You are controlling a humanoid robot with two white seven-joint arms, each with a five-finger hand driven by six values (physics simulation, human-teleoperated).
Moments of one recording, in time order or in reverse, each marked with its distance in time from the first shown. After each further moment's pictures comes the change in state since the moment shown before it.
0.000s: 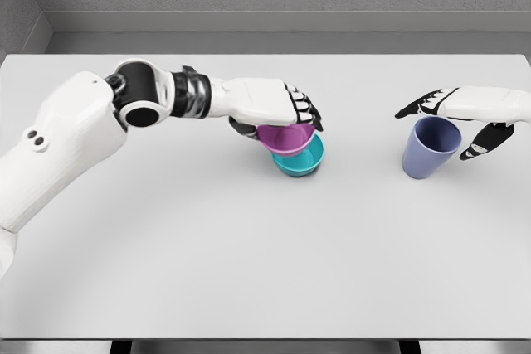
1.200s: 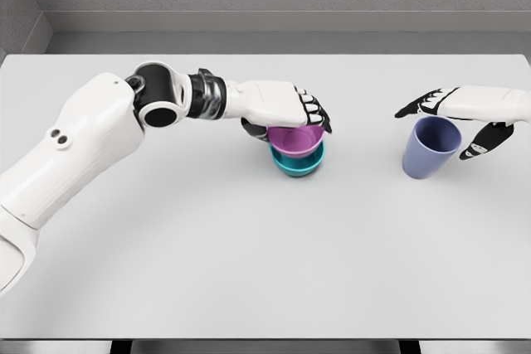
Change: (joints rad) left arm -0.008 -0.066 -0.002 0.075 -0.030 0.000 0.000; right arm 0.000 0.000 -0.002 -0.001 0.000 0.000 0.000
